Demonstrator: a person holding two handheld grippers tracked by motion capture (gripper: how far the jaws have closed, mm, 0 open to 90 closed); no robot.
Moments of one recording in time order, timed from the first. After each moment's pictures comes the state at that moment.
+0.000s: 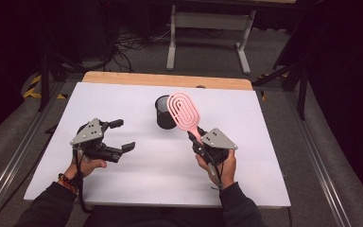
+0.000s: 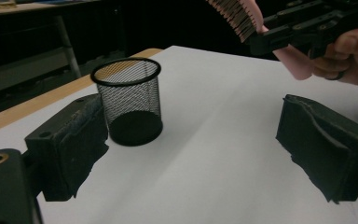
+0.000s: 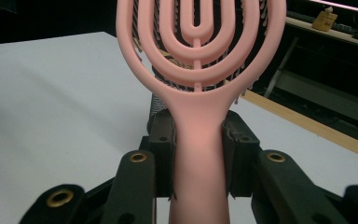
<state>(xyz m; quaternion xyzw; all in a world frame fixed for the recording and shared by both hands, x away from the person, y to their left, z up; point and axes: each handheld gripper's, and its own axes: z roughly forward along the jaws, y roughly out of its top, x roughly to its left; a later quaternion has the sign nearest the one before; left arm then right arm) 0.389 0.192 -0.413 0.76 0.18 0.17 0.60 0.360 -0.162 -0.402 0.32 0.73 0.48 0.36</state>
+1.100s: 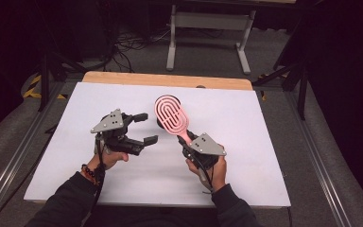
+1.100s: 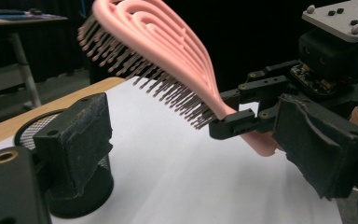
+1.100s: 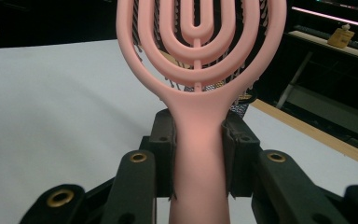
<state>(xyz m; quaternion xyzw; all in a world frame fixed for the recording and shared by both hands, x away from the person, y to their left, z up) 0.401 0.137 -0.390 0.74 0.15 0.11 0.65 0.352 -0.137 -0.412 0.28 0.74 0.49 0.37</state>
